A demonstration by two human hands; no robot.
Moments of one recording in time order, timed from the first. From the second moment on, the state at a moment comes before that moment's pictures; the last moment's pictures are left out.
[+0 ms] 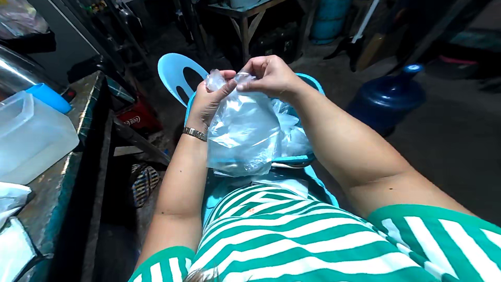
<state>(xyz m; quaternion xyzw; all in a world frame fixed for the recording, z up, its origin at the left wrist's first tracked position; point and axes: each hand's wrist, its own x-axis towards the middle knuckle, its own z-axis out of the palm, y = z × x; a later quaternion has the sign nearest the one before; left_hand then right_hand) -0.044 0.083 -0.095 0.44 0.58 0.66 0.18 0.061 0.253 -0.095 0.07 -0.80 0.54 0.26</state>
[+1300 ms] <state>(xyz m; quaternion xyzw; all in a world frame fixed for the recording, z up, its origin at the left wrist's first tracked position) -0.049 0.082 -0.099 0.34 0.47 0.75 0.30 0.067 0.246 -0.095 0.13 -0.67 0.73 0.07</state>
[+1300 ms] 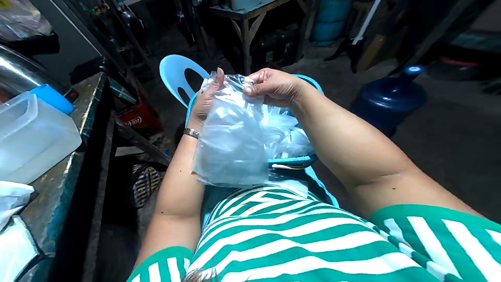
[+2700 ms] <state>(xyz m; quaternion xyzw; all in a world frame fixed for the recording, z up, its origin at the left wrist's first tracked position) -0.059 0.085 -0.100 0.40 0.63 0.67 0.07 0.063 0.265 -0.089 0.01 -0.67 0.65 0.37</state>
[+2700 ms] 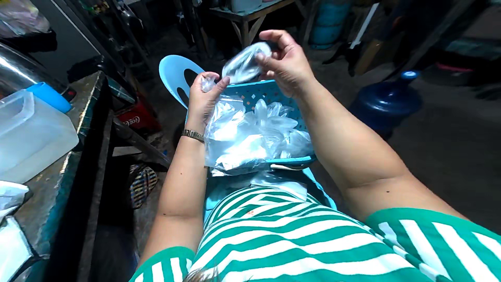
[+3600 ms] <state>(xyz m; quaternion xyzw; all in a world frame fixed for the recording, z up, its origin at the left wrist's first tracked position) -0.047 0.083 -0.097 0.39 0.63 0.65 0.15 0.067 0.246 -0.092 -0.01 -0.86 0.43 0.27</state>
